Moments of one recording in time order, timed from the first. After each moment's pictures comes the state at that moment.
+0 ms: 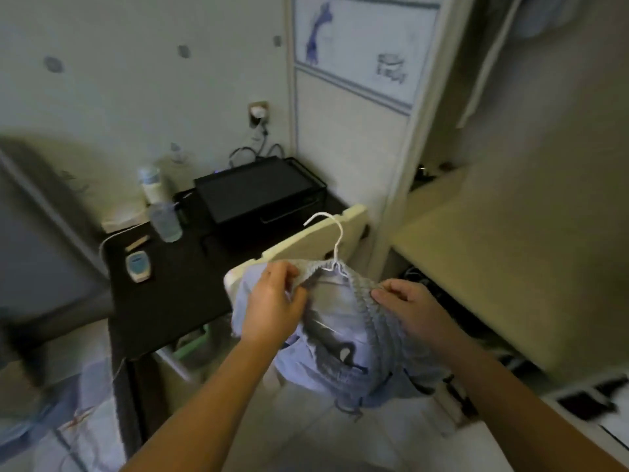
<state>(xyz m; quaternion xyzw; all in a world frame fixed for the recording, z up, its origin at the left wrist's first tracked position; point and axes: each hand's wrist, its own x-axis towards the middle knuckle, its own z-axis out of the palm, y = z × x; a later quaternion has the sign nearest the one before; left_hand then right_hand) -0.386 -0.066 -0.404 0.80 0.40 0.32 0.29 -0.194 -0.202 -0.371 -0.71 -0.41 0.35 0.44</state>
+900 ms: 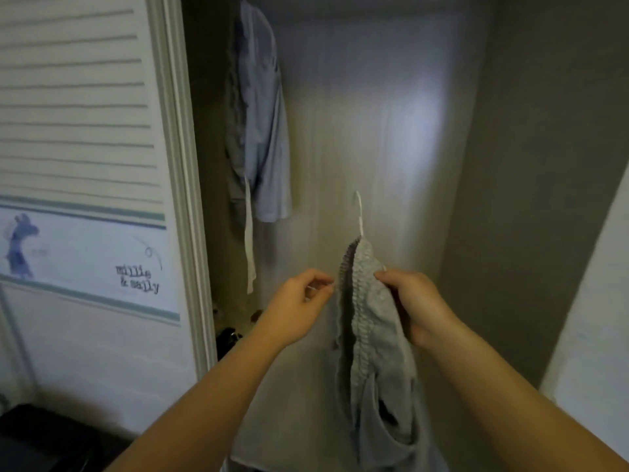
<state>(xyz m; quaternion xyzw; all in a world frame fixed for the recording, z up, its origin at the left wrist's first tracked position) 0.072 -0.035 -0.192 0.86 -0.07 0.22 0.45 0.104 -0.225 -0.151 -0.64 -0.06 0.09 0.76</state>
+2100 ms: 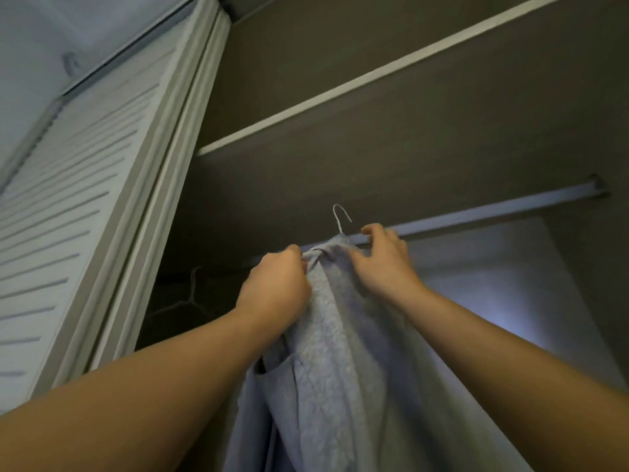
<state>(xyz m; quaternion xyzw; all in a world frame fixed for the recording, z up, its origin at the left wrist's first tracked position) 0.283 0.059 0.247 0.81 0.09 0.58 0.05 0.408 -0.067 0.285 -0.68 -0.33 -0.50 0.42</state>
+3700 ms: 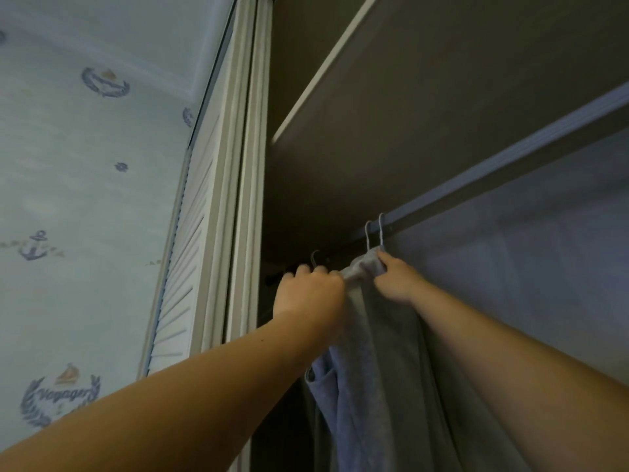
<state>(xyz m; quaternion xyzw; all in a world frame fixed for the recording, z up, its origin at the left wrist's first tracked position) 0.258 0.122 0.210 0.81 0.35 0.36 -0.30 0.466 0.126 0.261 -0.69 -0.52 -0.15 0.48</state>
